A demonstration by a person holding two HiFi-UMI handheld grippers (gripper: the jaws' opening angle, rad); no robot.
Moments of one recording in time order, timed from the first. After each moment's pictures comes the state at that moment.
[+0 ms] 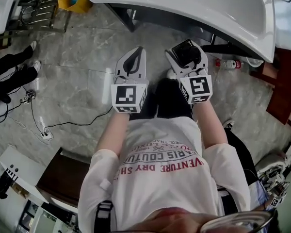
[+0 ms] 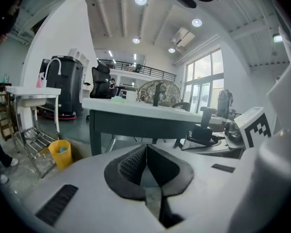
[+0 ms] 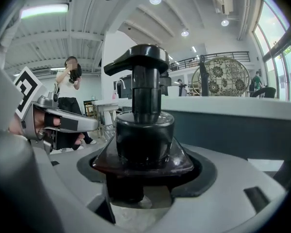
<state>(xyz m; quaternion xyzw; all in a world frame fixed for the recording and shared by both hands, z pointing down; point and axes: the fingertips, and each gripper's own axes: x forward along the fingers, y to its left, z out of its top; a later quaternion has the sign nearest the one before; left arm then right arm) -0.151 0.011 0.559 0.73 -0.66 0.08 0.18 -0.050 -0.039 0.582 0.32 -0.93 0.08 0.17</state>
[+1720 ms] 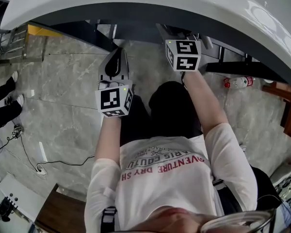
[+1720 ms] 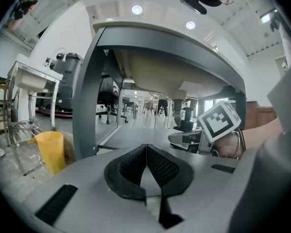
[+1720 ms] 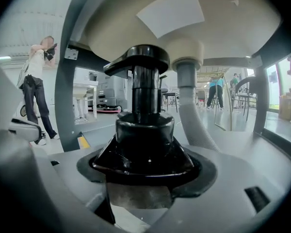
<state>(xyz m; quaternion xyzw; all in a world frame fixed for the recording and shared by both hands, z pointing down) -0.182 -0.099 0.809 0.71 -0.69 0.06 0.11 -0.067 -0.252 0.832 0.43 -0.89 0.06 0.15</state>
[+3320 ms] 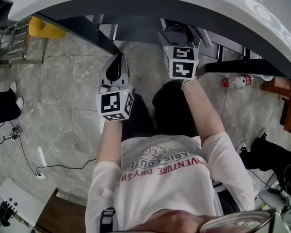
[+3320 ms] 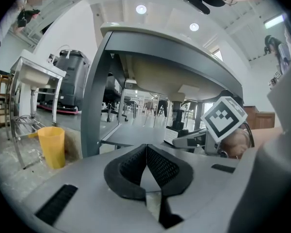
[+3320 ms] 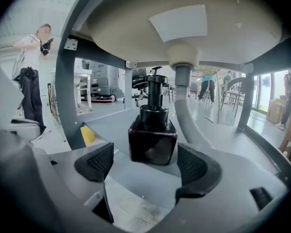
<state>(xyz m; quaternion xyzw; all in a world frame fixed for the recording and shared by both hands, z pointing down) -0.185 -0.076 0.809 0.71 -0.69 0.05 0.13 -0.052 -0.215 0.836 0.47 -0.85 0.09 0.22</state>
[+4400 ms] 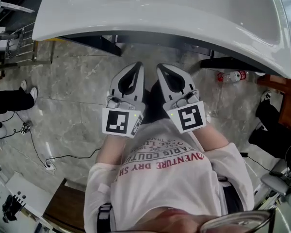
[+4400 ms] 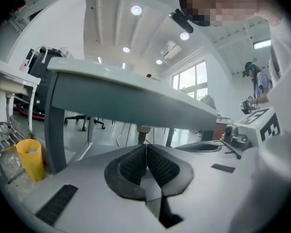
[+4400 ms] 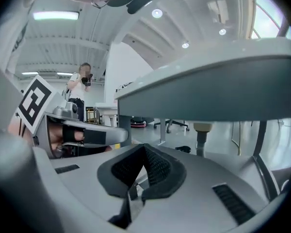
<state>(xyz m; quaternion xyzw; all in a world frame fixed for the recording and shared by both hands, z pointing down) -0.090 -0.071 0.646 0.79 -0.60 0.03 0.13 -0.047 -0.078 0.646 0.31 -0.95 0.03 0.07</state>
